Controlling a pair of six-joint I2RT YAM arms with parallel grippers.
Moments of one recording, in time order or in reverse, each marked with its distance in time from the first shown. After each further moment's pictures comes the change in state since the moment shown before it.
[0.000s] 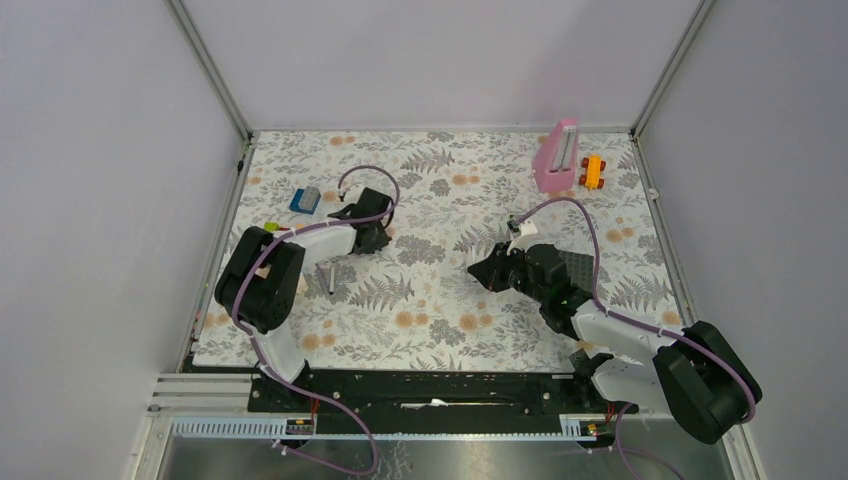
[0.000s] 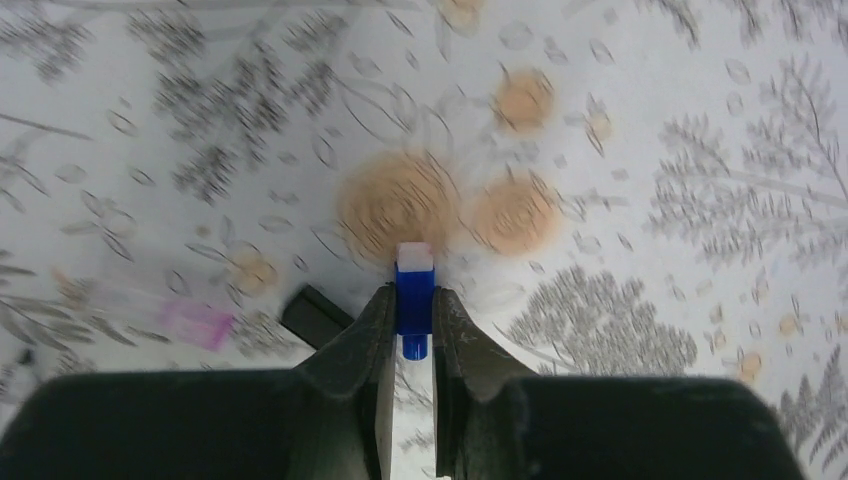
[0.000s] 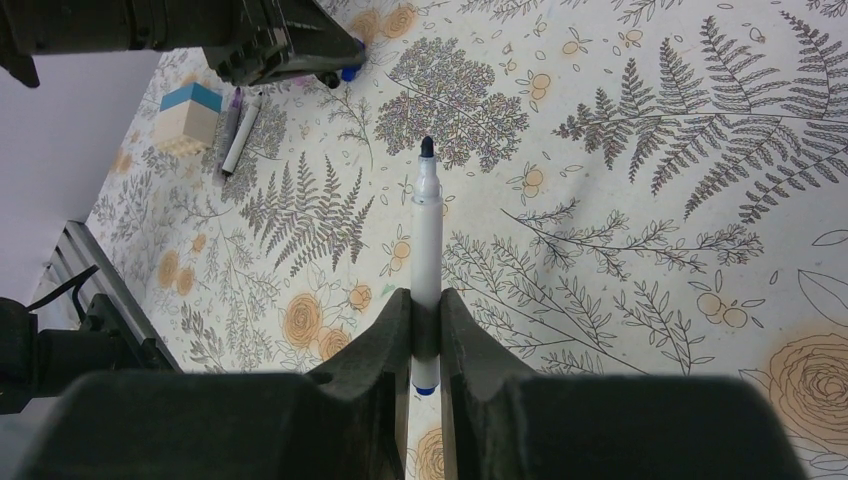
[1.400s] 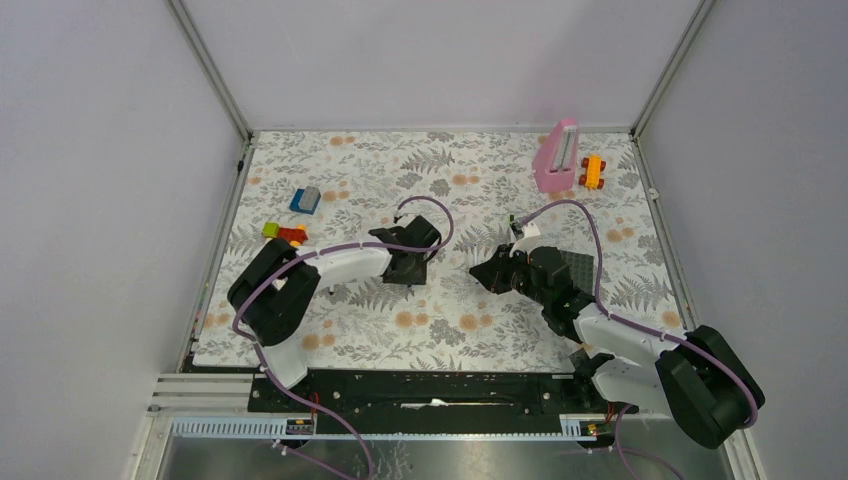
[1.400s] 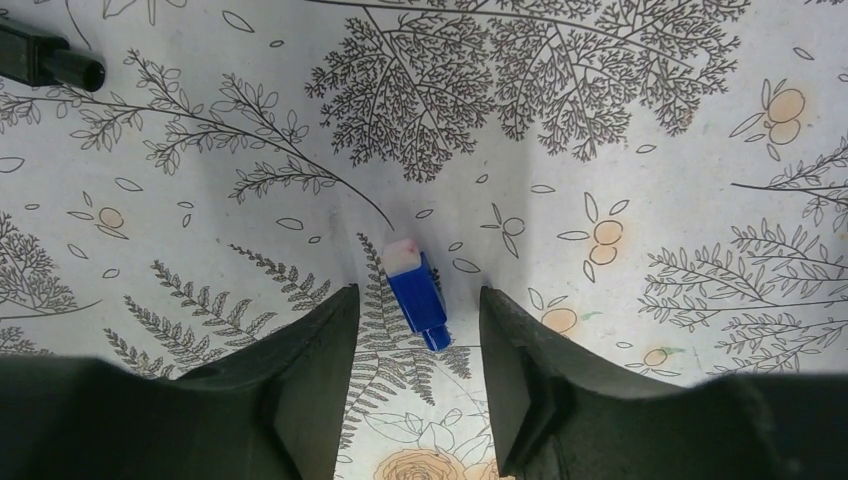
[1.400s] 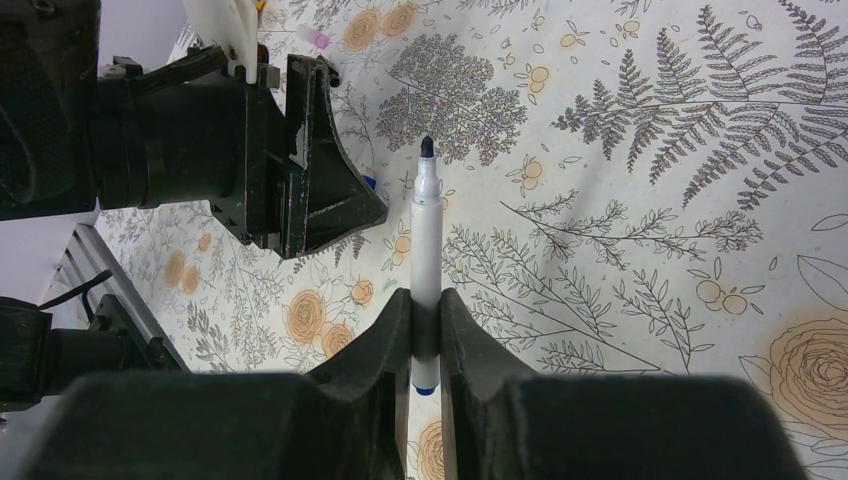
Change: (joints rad) left arm -0.349 -0.027 0.039 -0.264 0.006 0.121; right arm -0.007 -0.024 -0.024 0.007 -0.005 0.018
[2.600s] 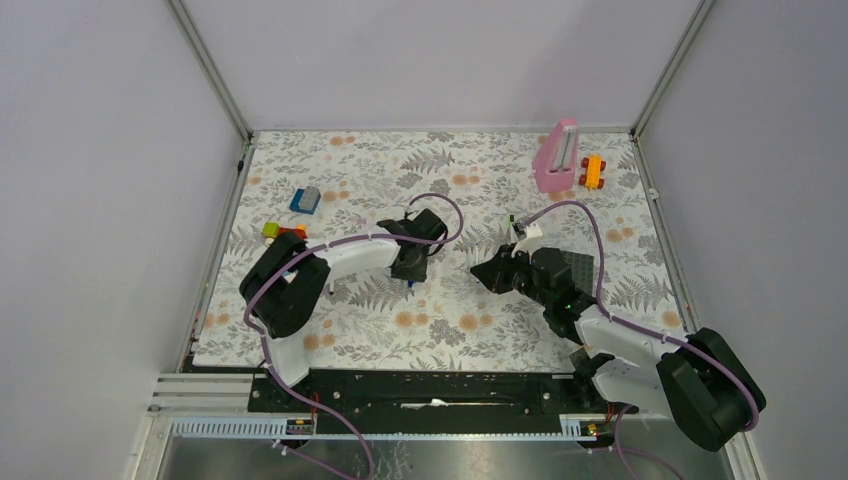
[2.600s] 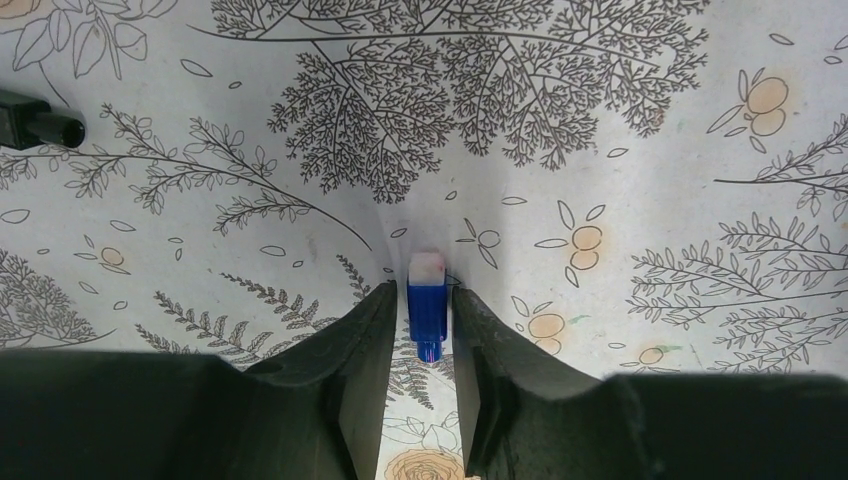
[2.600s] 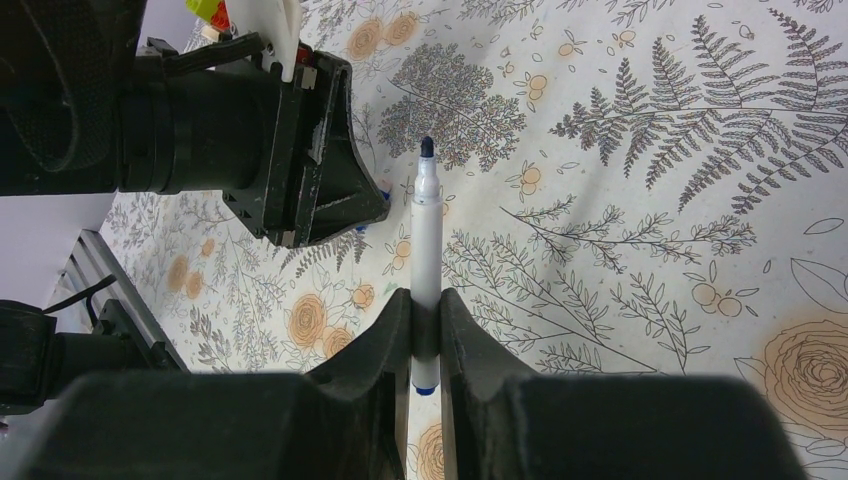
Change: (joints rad) left arm -0.001 0.076 0.110 -0.080 0.030 0.097; right arm -0.007 -0.014 -0.015 0.021 0.000 0.003
